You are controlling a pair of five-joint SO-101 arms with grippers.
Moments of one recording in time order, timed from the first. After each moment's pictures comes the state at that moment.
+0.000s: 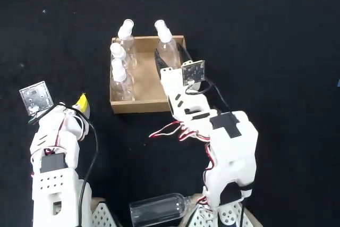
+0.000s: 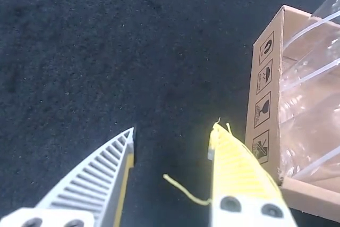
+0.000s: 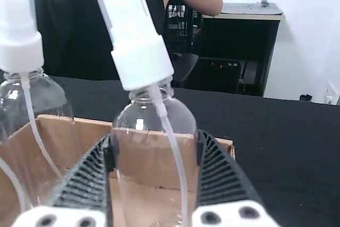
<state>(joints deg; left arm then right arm) -17.3 -72.1 87.3 25.5 10.0 -15.7 27.8 51.1 -67.3 -1.1</state>
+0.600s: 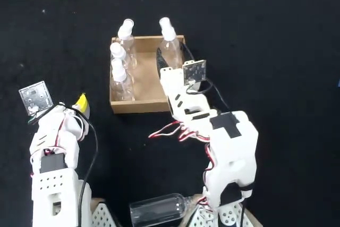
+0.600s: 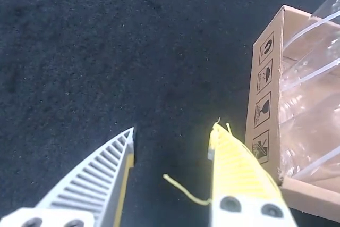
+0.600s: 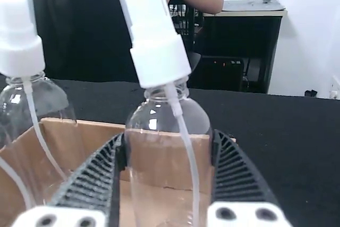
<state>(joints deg) -17.3 -72.1 87.3 25.5 10.0 -16.0 27.8 51.1 -67.3 -3.0</state>
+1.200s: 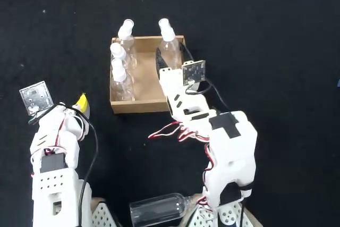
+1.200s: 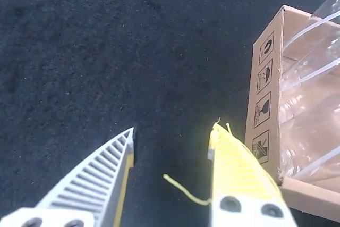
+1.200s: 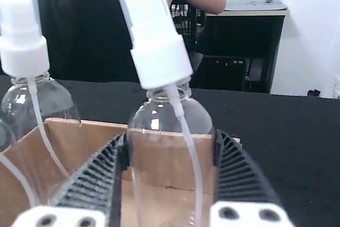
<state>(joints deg) -17.3 -72.1 87.3 25.5 10.0 -16.4 27.8 51.2 -67.6 -3.3</state>
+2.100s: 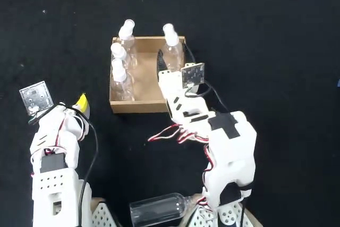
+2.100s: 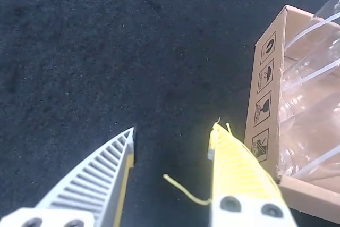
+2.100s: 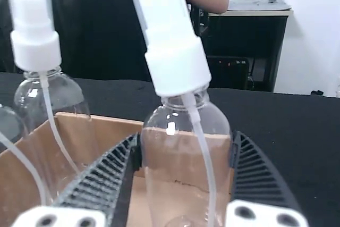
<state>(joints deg) -17.3 -72.1 87.3 25.5 10.0 -17.1 27.8 53.2 -68.9 -3.2</state>
